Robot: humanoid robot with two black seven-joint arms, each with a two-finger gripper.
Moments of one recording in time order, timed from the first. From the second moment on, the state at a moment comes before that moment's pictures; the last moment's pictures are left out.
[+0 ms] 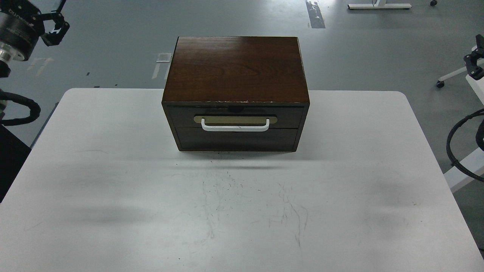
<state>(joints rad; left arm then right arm) -0.92 0.64 -0.48 -0.57 -0.22 -0.49 -0.49 0.88 -0.58 0.50 0.36 0.39 0.49 0.47</state>
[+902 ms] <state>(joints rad) -0.74 0.53 -0.59 -0.55 -0.29 -0.49 -0.44 0.82 -0.45 0.50 0.34 0.39 0.49 0.40</state>
